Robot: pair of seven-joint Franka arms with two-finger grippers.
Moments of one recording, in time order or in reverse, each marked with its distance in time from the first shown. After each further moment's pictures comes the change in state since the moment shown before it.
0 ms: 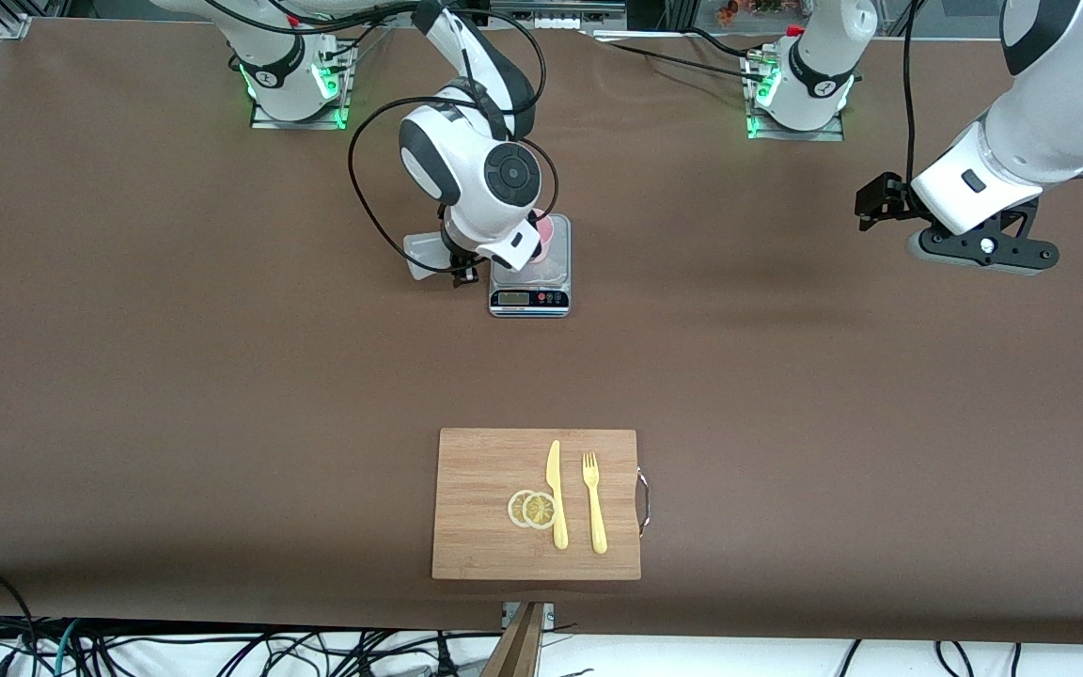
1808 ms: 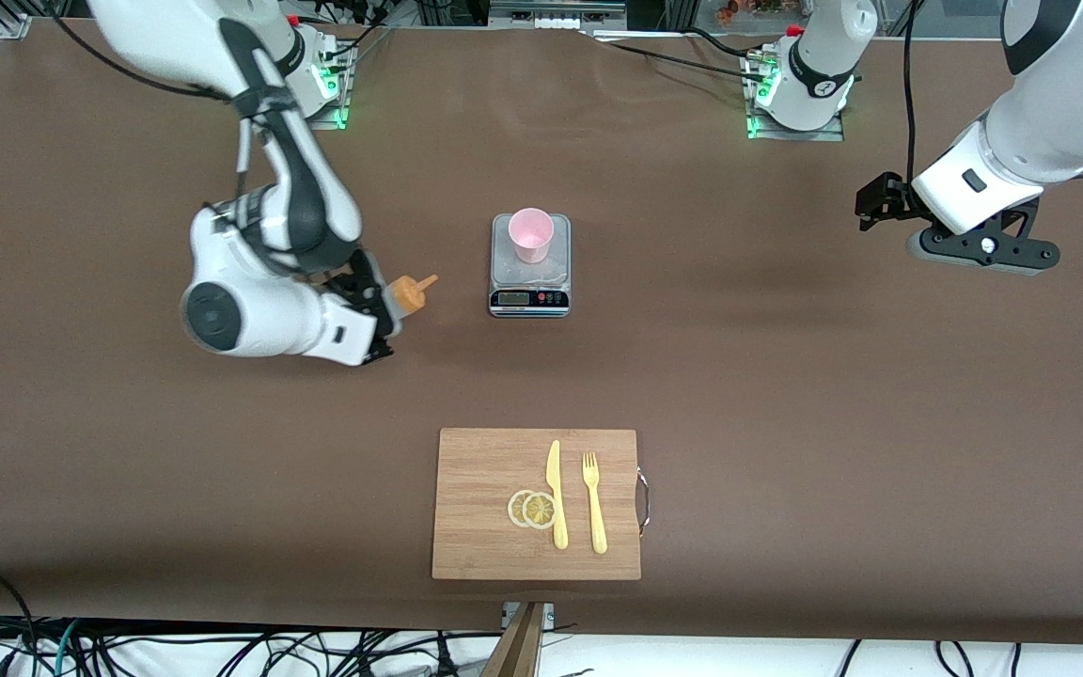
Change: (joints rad) left arm 0.000 0.000 0.000 0.001 0.000 0.000 0.000; right arm -0.458 0.015 -0.049 0.015 0.550 0.079 -0.859
